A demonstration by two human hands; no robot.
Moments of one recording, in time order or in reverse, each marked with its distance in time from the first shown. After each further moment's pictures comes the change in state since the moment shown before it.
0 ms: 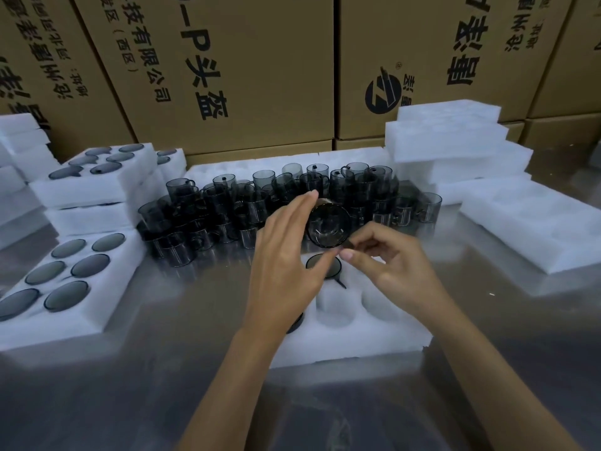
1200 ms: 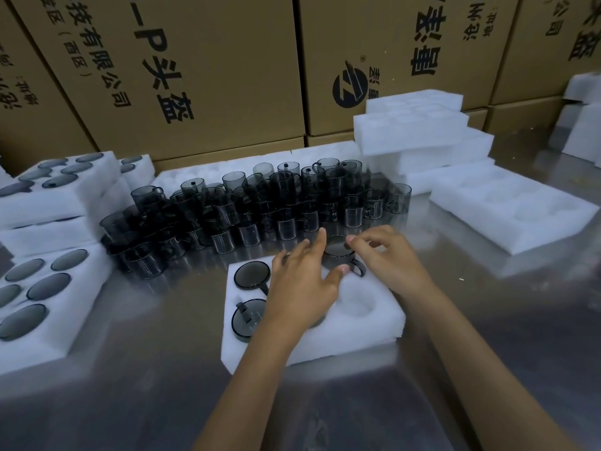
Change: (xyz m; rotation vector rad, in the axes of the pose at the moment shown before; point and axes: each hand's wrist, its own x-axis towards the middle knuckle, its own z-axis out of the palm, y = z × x) left_hand 0.002 0.021 0.053 0.168 -0.595 -0.245; right_hand 0.004 0.046 -0.035 -0.237 0.161 0.359
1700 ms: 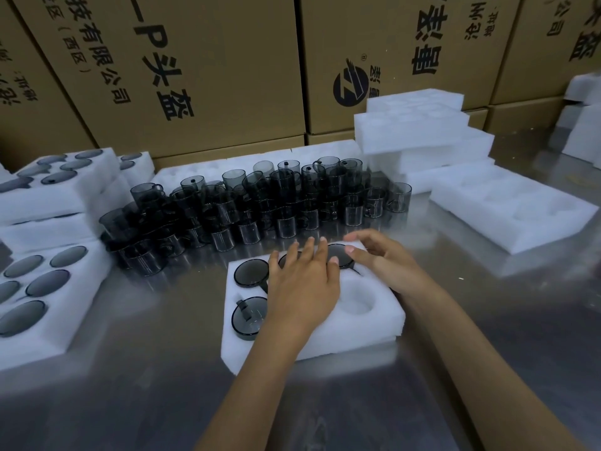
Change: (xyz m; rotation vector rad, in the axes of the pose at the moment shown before) left_hand -0.001 0.004 0.007 0.230 -0.068 -0.077; right_hand 0.000 0.014 0.001 0.251 -0.149 0.132
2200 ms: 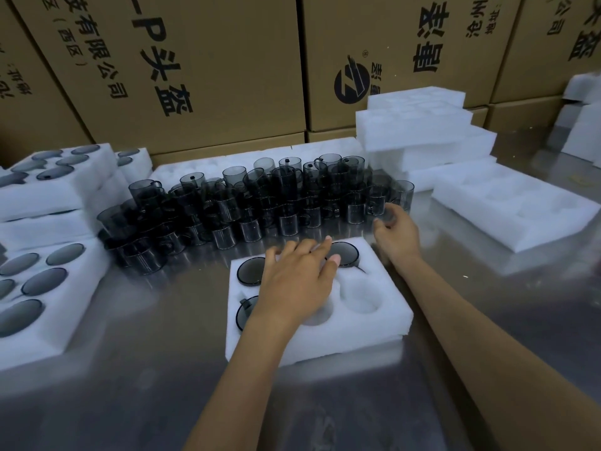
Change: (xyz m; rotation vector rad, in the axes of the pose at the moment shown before) left_hand 0.004 -0.021 -0.007 -0.004 0.024 0.115; right_hand 0.074 0.025 -0.010 -0.328 0.470 0.034
